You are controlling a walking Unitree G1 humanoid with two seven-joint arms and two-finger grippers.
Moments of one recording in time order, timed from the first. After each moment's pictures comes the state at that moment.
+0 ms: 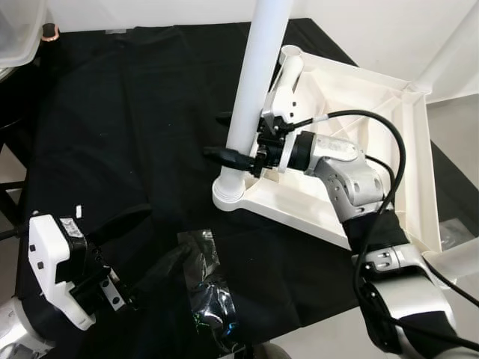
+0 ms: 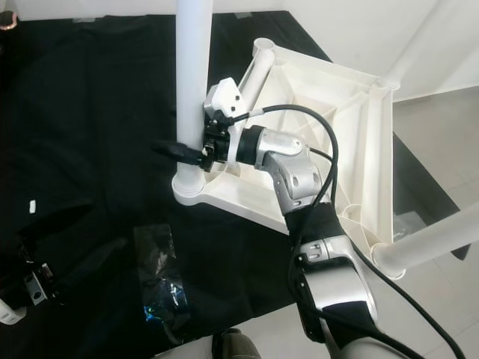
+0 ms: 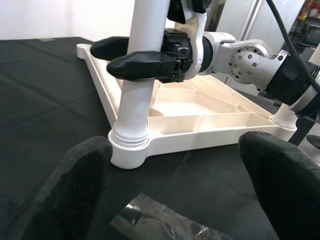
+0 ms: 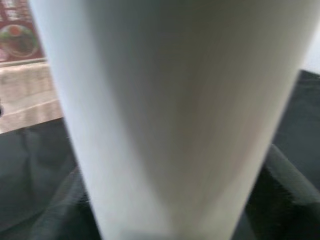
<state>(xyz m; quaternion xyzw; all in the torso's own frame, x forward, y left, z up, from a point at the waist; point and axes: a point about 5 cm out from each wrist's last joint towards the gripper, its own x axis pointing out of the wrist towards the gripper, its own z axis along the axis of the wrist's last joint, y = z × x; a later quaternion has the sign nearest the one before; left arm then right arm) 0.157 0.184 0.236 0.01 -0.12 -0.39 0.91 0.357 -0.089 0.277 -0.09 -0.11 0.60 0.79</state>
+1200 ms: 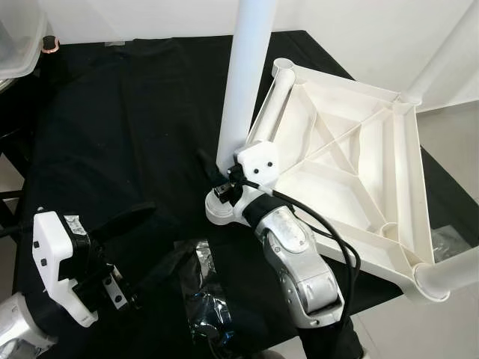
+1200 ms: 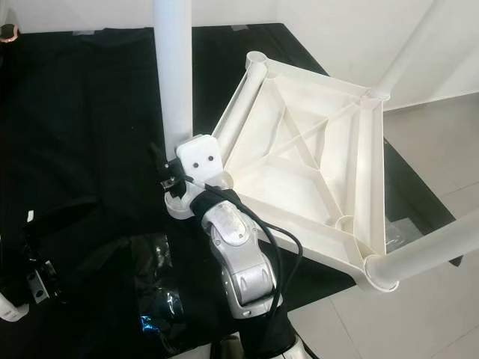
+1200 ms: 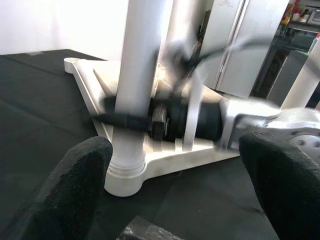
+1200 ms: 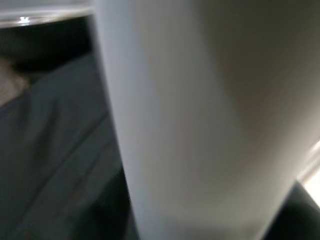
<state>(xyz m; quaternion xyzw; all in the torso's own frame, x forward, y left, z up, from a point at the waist) 0.160 0.181 0.237 0.01 -0.12 -0.40 0.91 0.297 -0.028 0.204 0.00 -0.06 0.33 0.94</state>
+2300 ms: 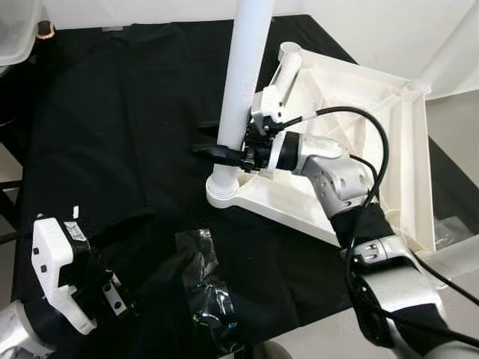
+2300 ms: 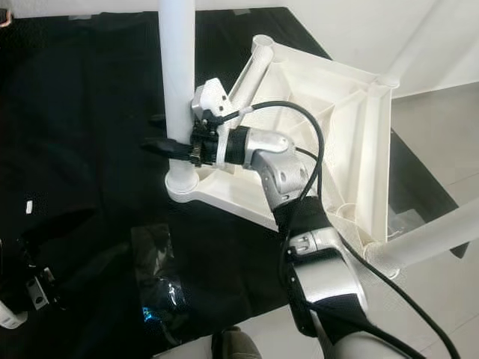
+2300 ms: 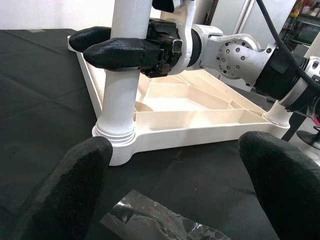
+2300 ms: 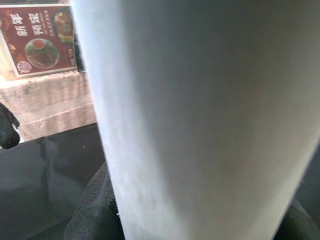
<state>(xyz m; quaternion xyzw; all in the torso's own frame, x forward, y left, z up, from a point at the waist) 0.156 0.181 0.233 0.00 -0.11 -0.39 0.91 0.357 -0.069 0.281 -0.08 -0.12 0.64 0.76</state>
